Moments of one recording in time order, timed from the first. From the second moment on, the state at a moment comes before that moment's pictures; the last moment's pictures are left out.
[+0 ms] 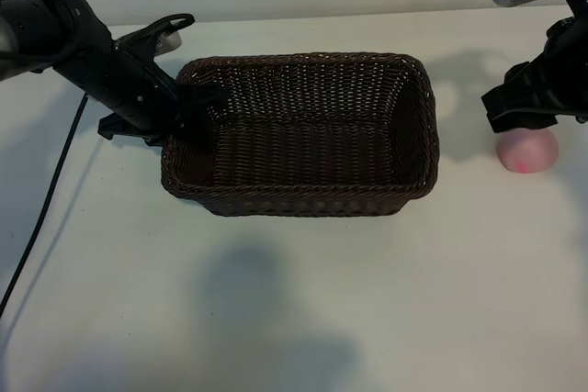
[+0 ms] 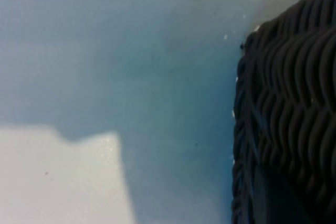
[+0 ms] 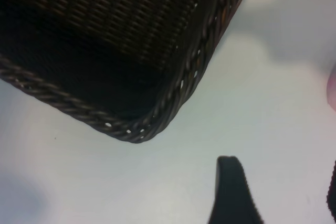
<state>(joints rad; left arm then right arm) -0.17 2.02 -1.30 -0.53 0.72 0.18 0.15 1.46 -1.13 0.29 0.94 -0.28</state>
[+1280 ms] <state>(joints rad) -0.17 1.82 -1.34 -0.32 0.83 0.01 0.15 1.46 -1.13 0.29 0.95 -0.28</state>
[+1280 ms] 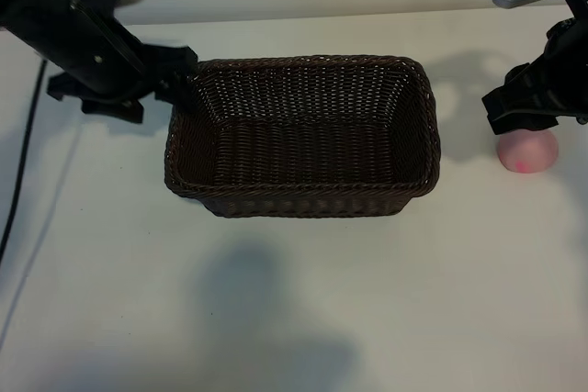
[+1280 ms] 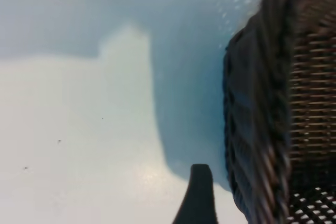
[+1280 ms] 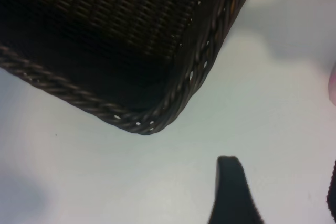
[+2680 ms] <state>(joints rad) -0.02 1.02 -1.45 0.08 1.17 0.03 0.15 1.46 -1.13 0.29 0.96 -0.28</state>
